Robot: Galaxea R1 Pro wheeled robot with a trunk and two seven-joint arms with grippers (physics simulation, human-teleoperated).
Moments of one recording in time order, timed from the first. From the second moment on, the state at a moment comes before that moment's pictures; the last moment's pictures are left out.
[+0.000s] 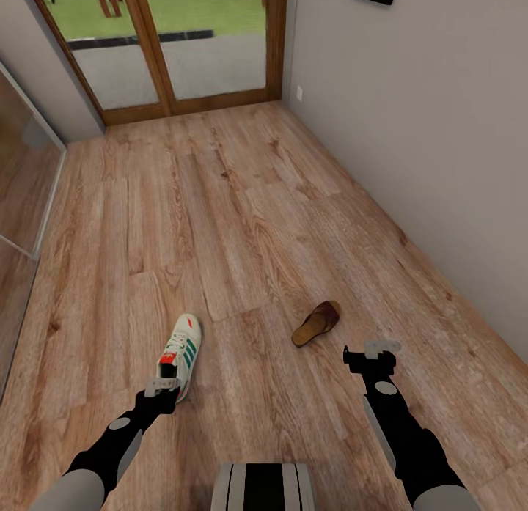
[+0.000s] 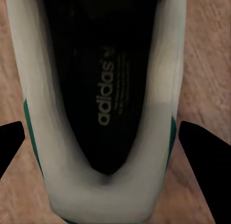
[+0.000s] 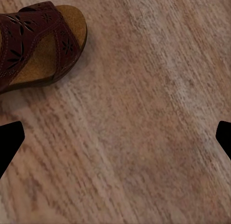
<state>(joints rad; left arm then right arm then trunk) -0.59 0.07 0.24 -0.41 -0.17 -0.11 -0.21 -0.46 -0.01 0.03 -1.05 0.05 0.24 -0.25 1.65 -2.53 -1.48</state>
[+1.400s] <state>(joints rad) -0.59 0.07 0.24 -0.41 -0.16 -0.19 -0.21 -0.46 -0.01 0.03 -1.04 0.05 0.23 -0.24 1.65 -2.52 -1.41</state>
